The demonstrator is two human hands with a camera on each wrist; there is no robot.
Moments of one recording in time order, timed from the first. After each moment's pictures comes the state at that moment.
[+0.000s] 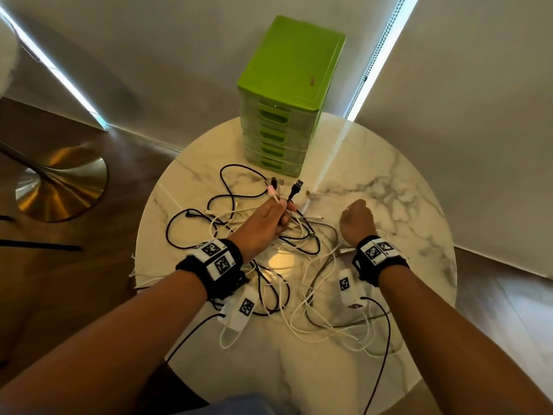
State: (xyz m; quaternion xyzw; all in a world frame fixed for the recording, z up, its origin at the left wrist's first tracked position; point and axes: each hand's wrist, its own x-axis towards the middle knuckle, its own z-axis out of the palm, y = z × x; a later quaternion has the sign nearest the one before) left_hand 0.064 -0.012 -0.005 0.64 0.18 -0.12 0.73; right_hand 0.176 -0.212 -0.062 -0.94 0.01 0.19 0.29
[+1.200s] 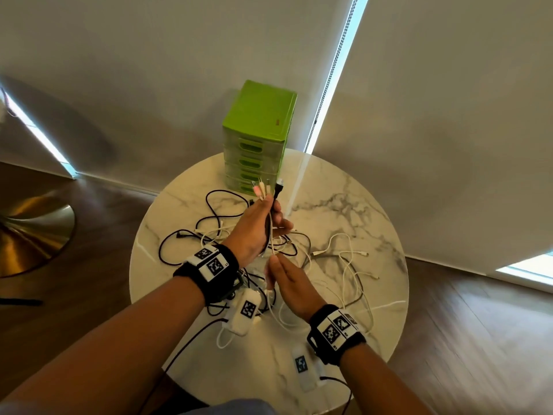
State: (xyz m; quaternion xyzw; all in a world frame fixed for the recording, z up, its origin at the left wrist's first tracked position) left_hand 0.032 -0.033 0.067 0.47 0.15 -0.05 0.87; right_hand -0.017 -0.179 0.008 -0.81 -0.22 0.18 0.51
